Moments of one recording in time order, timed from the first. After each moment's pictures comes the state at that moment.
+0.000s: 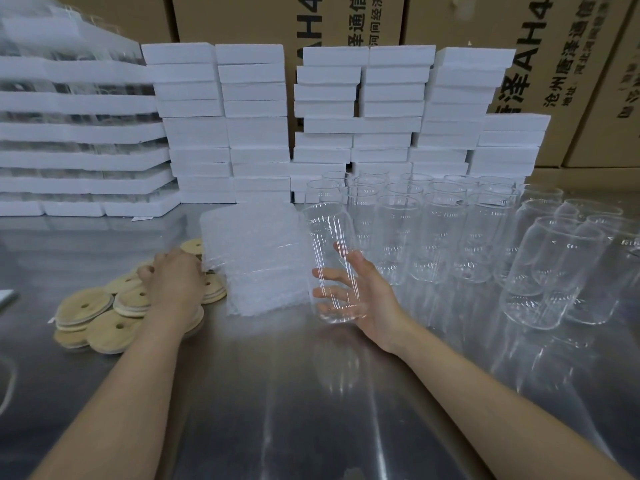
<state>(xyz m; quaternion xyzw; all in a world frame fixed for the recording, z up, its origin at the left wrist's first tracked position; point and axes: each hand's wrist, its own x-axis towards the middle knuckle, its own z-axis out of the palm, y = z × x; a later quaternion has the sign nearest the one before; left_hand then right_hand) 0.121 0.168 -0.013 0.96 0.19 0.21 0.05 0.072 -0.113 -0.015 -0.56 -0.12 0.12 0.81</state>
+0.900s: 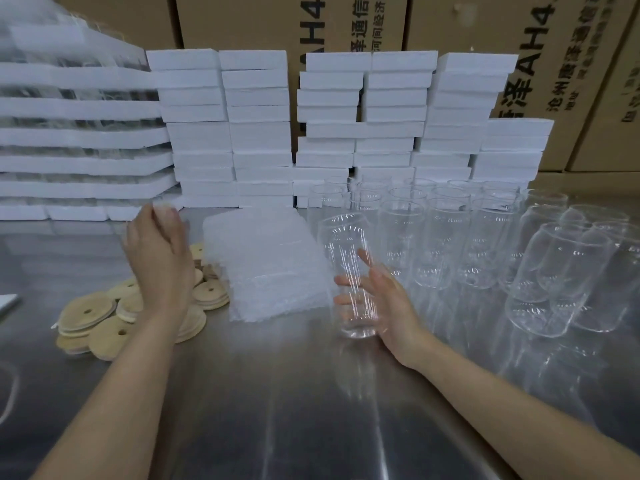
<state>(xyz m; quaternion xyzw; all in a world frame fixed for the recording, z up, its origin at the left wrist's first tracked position) 0.099 0.159 0.019 0.77 0.09 0.52 0.37 0.070 -0.132 -0.029 -0.60 -0.13 0.03 0.79</state>
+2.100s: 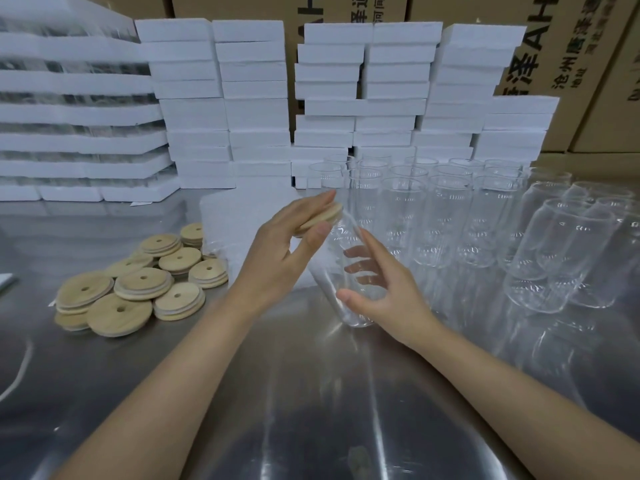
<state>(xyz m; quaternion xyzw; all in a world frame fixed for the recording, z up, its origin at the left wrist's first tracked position) 0.054 0.052 0.026 0.77 -0.32 0.26 0.49 0.051 -0.135 -0.031 -0.80 -0.25 -0.17 0.53</state>
